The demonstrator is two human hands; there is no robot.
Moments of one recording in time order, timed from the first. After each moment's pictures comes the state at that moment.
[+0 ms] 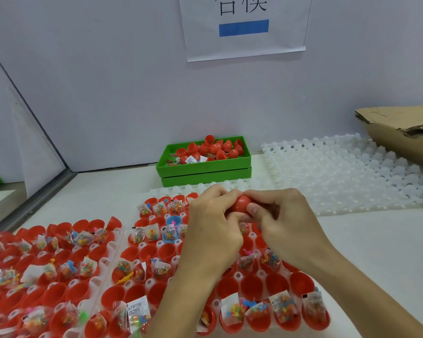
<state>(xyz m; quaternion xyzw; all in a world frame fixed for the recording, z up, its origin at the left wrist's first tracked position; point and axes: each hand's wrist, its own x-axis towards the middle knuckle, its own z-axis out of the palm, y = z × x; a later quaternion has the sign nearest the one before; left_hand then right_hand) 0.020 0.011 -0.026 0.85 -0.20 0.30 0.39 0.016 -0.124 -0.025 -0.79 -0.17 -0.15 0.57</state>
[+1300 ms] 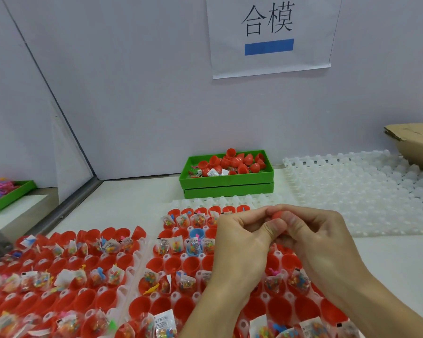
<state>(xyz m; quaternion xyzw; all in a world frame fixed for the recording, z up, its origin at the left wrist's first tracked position) 0.016 0.004 -0.026 0.68 -0.10 0.05 0.73 0.019 -0.117 -0.033 -0.61 -0.12 -0.11 0.77</state>
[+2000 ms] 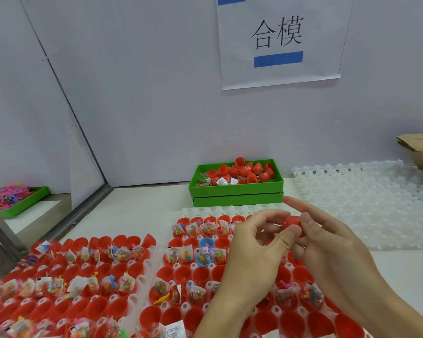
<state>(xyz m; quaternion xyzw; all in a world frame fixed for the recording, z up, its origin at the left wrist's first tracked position) 0.024 0.009 -0.029 0.71 -0.14 0.06 0.69 0.021 -0.118 -0.023 -0.47 -0.09 0.01 0.88</state>
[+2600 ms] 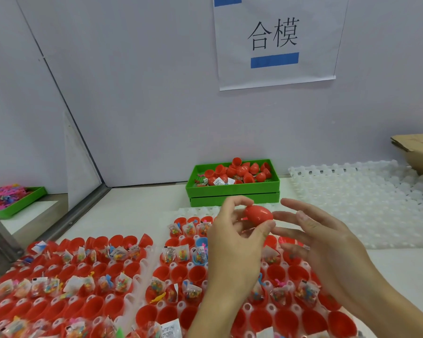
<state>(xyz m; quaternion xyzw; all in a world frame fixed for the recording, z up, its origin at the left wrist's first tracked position) 0.024 0.017 -0.024 0.72 -0.08 0.19 0.66 0.029 -0.130 -0.028 -0.58 -0.05 0.00 0.81</state>
